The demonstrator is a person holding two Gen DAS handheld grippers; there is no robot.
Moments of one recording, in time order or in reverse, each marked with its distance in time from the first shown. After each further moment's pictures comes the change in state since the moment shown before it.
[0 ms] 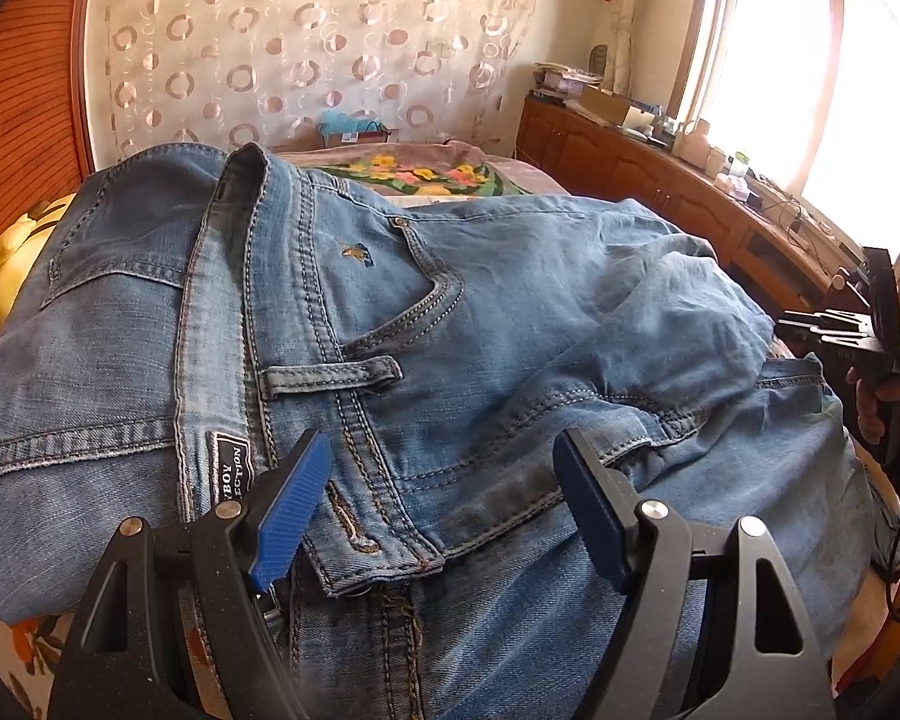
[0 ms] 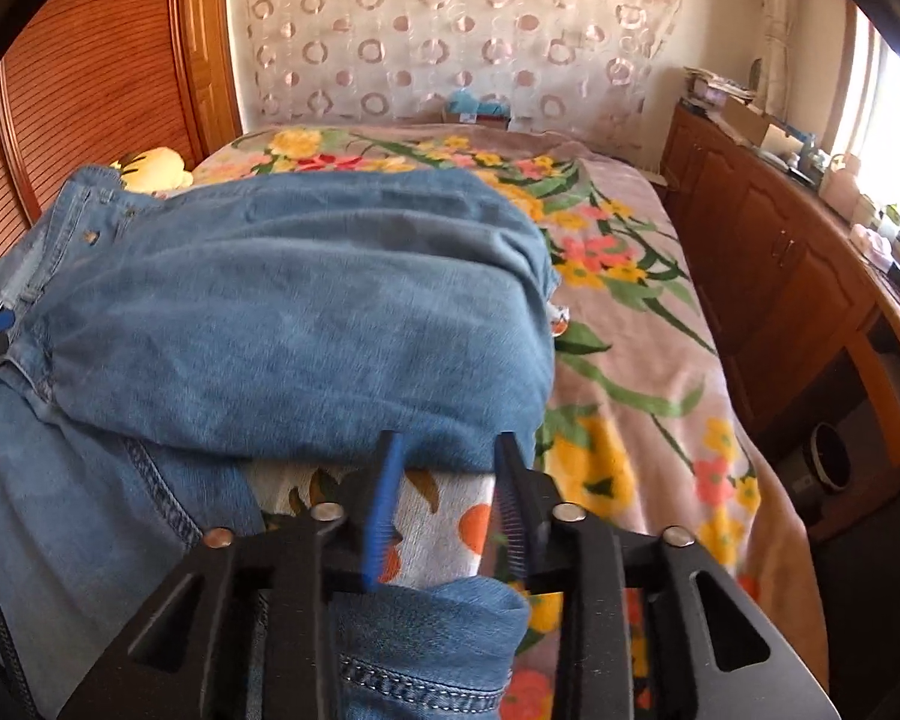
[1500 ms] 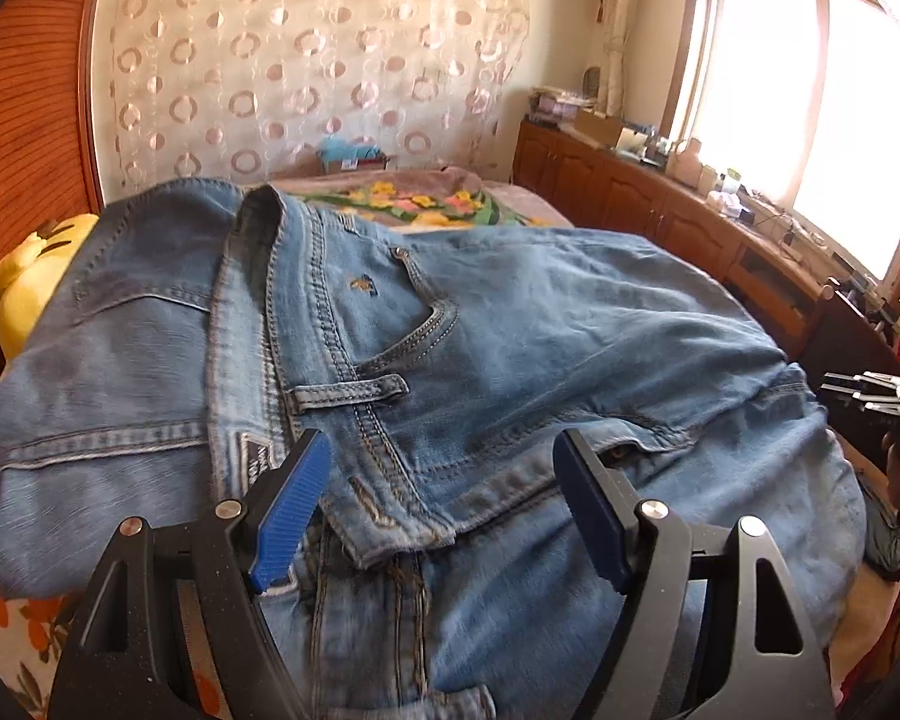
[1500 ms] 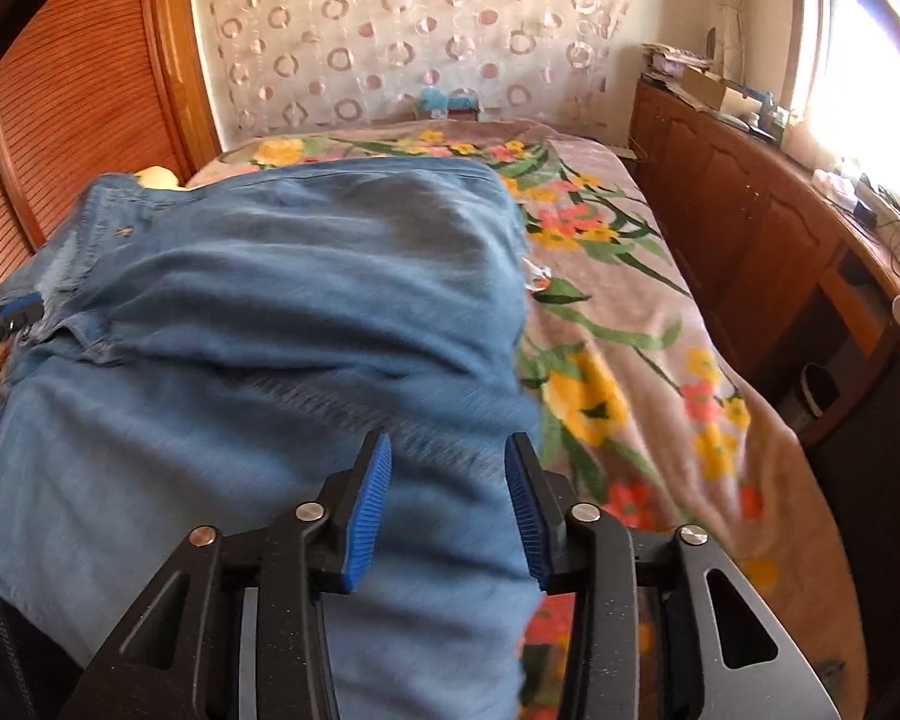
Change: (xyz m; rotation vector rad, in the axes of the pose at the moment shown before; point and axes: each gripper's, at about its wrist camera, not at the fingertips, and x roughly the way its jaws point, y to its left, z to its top) left arm -0.033 -0.002 -0.007 0.016 -0.073 -0.004; right arm -0.067 0.030 -0.095 0.108 -0.029 -0.012
